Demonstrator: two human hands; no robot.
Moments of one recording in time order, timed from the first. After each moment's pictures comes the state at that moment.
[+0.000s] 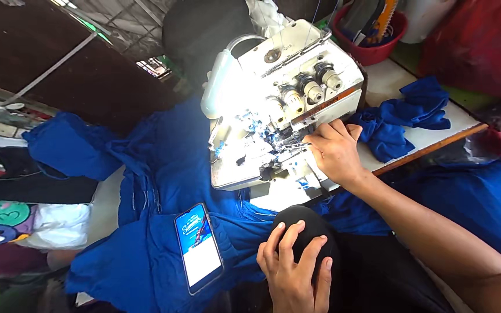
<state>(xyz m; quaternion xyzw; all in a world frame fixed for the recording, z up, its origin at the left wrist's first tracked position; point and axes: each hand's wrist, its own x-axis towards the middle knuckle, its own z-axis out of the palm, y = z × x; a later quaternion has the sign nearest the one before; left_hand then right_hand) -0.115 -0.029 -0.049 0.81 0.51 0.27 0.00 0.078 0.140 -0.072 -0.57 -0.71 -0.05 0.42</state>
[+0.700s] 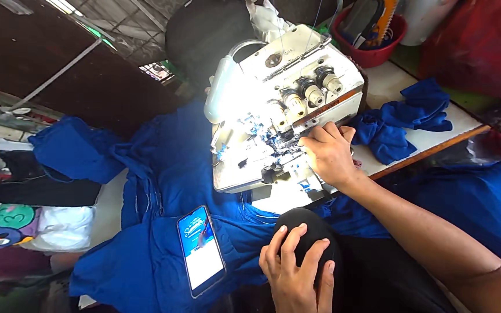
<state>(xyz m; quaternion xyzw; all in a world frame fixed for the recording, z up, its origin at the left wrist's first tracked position) -0.115 -0.030 -0.047 0.81 0.52 0.26 0.01 0.066 0.147 -0.073 -0.56 -0.71 -0.07 0.42</state>
